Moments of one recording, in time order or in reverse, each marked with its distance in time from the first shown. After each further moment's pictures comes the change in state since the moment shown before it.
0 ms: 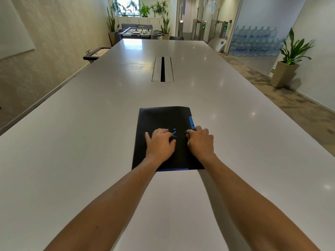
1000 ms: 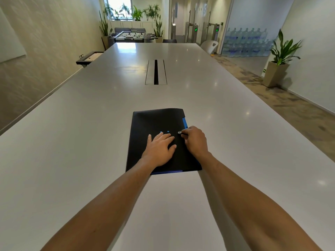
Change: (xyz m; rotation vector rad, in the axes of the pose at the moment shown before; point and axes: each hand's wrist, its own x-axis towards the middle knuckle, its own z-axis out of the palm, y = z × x) left_hand 0.011 -0.003 0.015 0.064 -0.216 0.169; right_hand 0.019 0.014 0.007 0.278 0.081 -0.024
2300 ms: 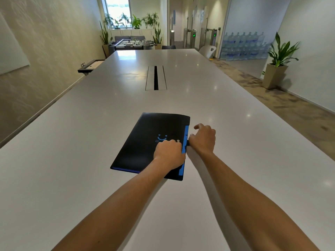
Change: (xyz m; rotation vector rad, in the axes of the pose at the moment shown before) left_hand -0.011 0.062 -0.037 0.321 -0.040 -0.002; right_hand -0.001 -0.013 -0.029 0.041 0.180 0.357
